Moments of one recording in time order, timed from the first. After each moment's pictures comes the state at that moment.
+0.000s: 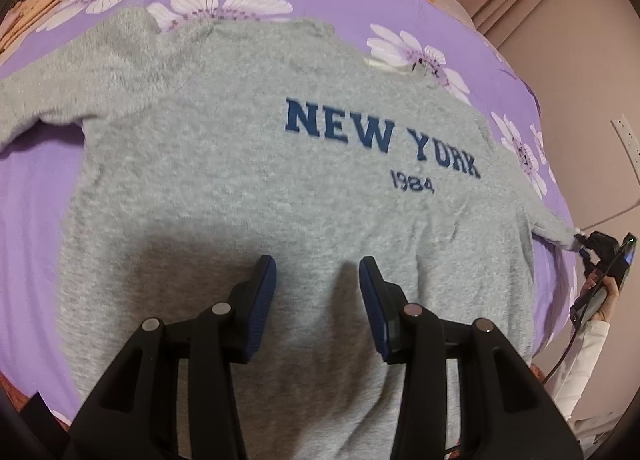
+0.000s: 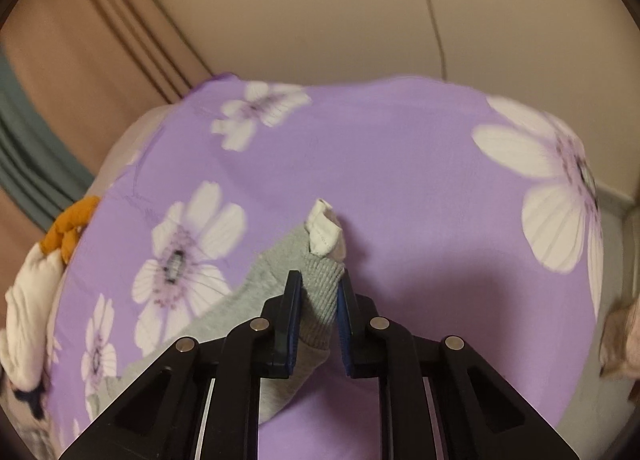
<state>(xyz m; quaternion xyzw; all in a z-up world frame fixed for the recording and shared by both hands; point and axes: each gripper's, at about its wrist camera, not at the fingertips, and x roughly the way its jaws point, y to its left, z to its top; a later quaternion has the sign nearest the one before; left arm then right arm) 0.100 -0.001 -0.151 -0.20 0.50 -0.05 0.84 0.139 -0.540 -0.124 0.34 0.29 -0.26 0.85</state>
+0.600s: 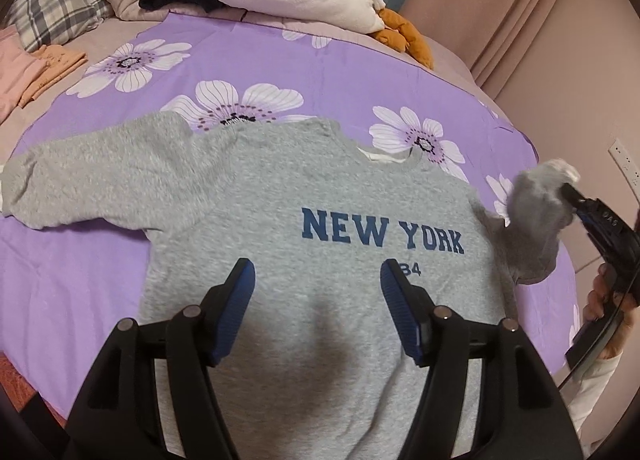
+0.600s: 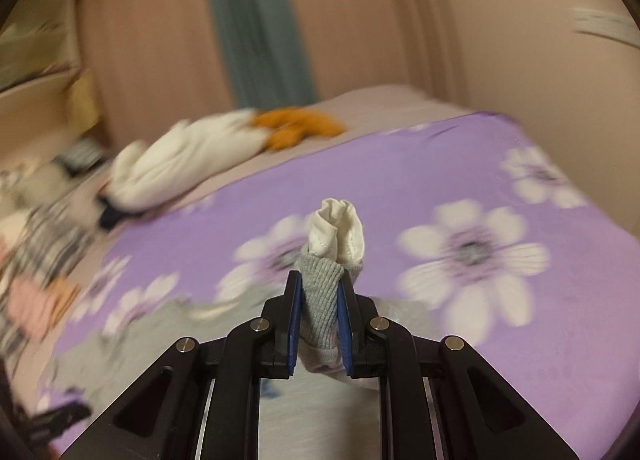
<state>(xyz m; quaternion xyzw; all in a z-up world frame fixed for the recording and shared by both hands) 0.099 0.022 -0.092 -0.18 0.41 -0.01 0.89 0.186 -0.308 -0.042 0.11 0.28 0.08 0.95</state>
